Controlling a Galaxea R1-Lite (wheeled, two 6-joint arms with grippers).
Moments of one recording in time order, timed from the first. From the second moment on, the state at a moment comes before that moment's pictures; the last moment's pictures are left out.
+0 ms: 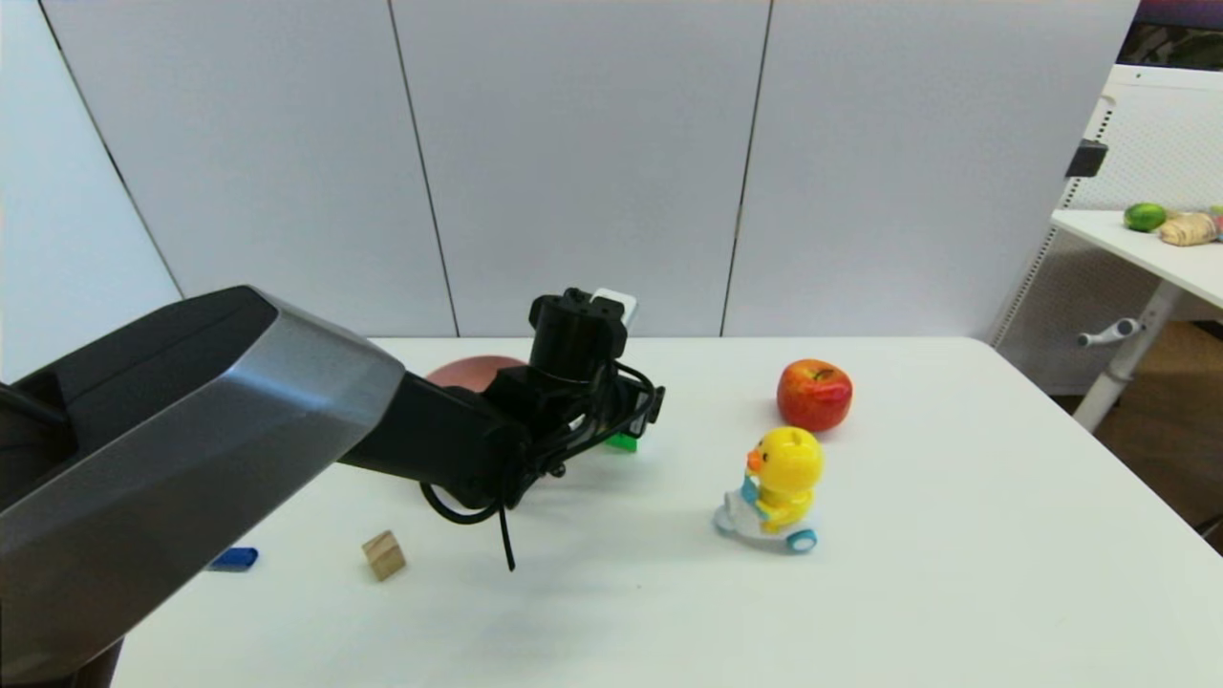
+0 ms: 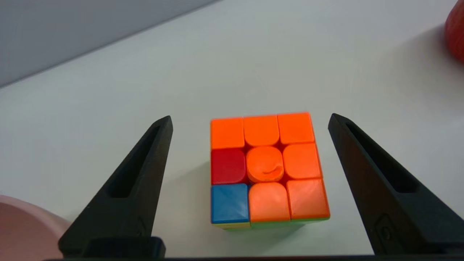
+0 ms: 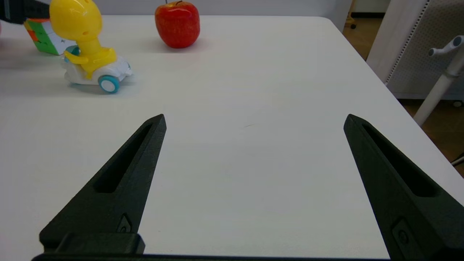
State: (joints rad) left arm -0.70 2.19 -1.31 -0.50 0.23 0.01; right arm 0.00 0.00 0.00 0.00 0.00 -0.01
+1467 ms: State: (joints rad) left arm -0.09 1.25 -0.64 -0.39 0.11 0.12; right arm 0.00 0.00 0.00 0.00 0.00 -0.01
